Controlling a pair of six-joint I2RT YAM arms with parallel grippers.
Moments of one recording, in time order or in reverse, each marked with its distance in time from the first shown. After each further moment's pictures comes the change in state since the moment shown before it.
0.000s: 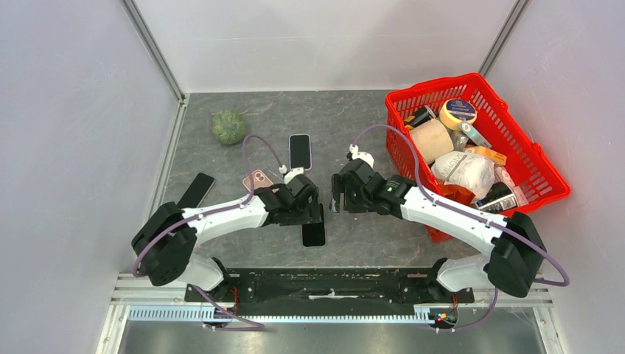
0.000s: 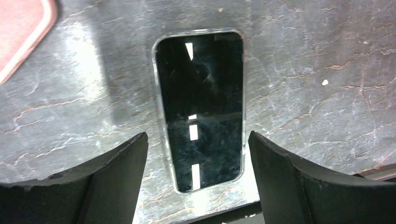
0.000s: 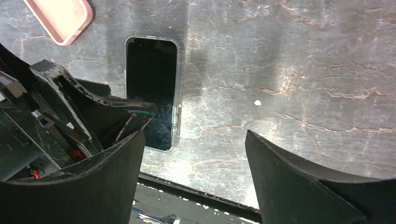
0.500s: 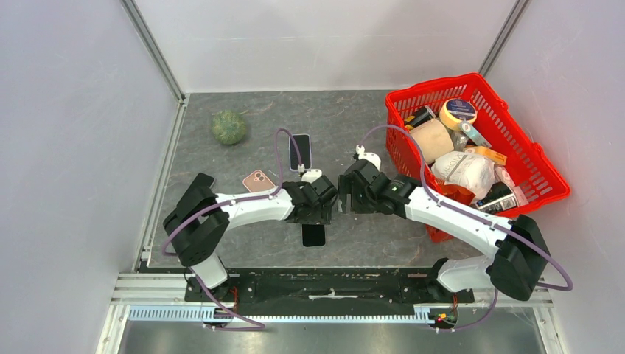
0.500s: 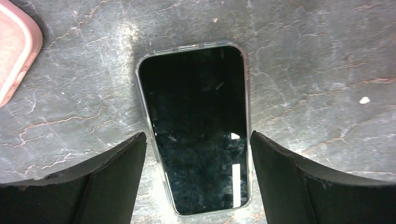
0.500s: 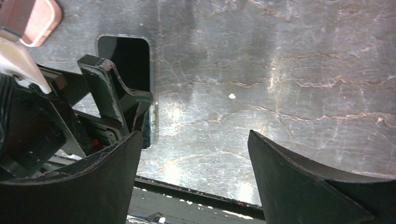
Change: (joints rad) left arm -0.087 0.232 0.195 -0.112 -0.128 0.038; right arm -0.032 -0.031 -0.007 -0.068 0.019 -0.018
